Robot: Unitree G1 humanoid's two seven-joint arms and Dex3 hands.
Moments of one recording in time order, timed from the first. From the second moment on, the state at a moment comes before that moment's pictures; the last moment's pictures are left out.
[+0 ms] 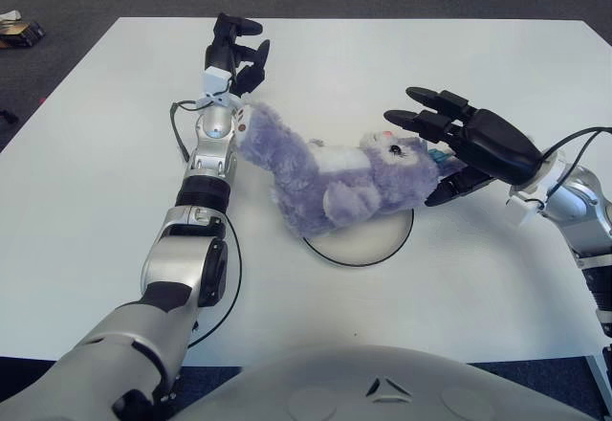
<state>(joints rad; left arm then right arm) -0.72 0.12 0.10 0.68 0.05 -0.36 0.12 -0.27 -0.78 0.02 0.02 -0.37 -0.79 0.24</state>
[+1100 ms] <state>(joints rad) -0.72 0.11 0.09 0.68 0.05 -0.36 0.12 -0.44 -0.84 -0.10 0.25 -0.11 -0.75 0.39</state>
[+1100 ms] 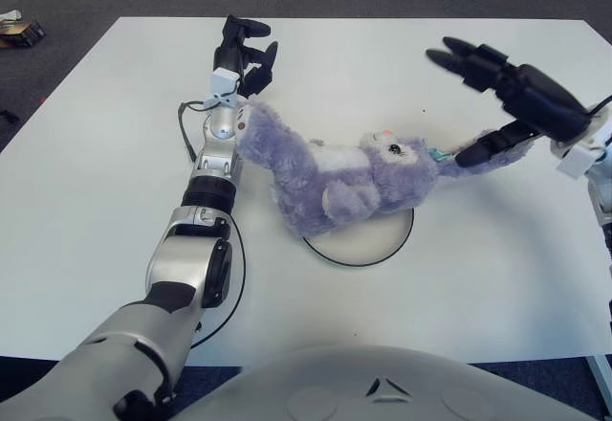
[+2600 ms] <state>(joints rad) -0.67 0.10 0.12 0.67 0.00 -0.39 0.07 -0.34 -0.44 -0.43 0.35 0.05 -0.06 0.00</state>
